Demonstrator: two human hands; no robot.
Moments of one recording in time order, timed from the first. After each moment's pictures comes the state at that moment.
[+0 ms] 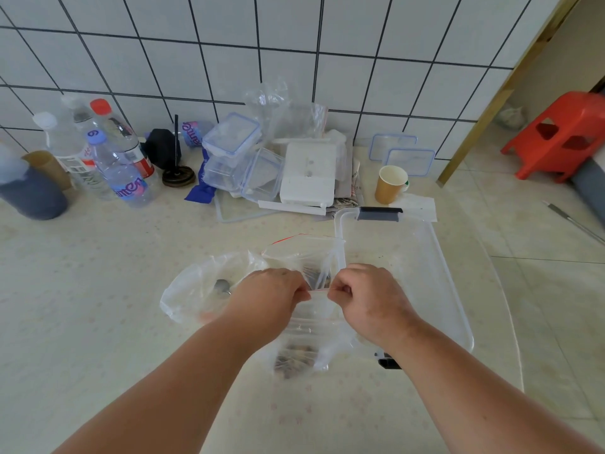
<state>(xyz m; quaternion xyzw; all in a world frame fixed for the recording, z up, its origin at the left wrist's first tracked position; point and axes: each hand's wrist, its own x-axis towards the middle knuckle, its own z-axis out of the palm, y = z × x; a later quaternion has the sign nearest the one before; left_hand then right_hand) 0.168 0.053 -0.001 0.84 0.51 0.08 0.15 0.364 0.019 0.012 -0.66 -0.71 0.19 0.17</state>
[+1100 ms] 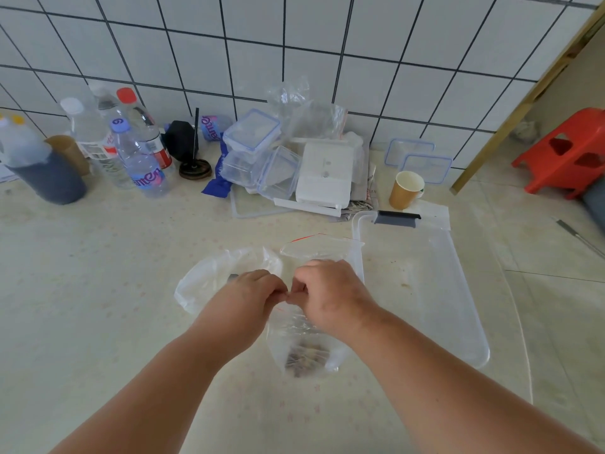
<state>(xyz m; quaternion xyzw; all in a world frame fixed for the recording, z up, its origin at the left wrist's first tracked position) 0.112 0.039 -0.009 0.80 0.53 0.19 0.22 0.289 0.044 0.020 -0.59 -0.77 0.21 0.11</state>
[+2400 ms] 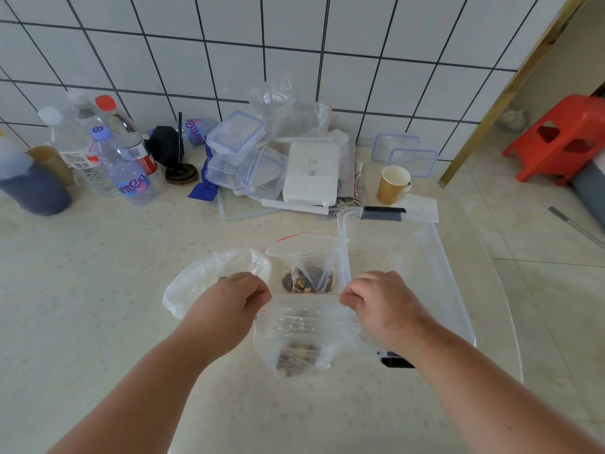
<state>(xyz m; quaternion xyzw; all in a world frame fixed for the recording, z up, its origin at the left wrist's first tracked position) 0.110 0.040 -0.008 0.76 0.56 0.16 0.29 0.382 0.012 0.001 -0.62 -0.75 0.17 0.13</state>
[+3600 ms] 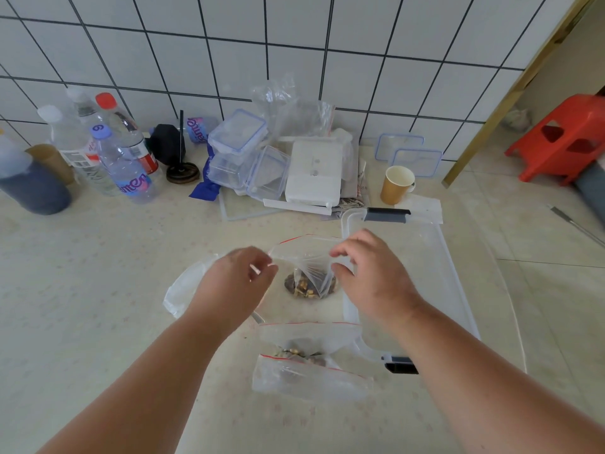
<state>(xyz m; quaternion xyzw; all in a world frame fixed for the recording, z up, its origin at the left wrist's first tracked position) 0.123 0.070 -0.003 0.70 0.62 0.23 0.27 0.360 0.046 0.022 -0.64 -0.72 0.14 0.23</state>
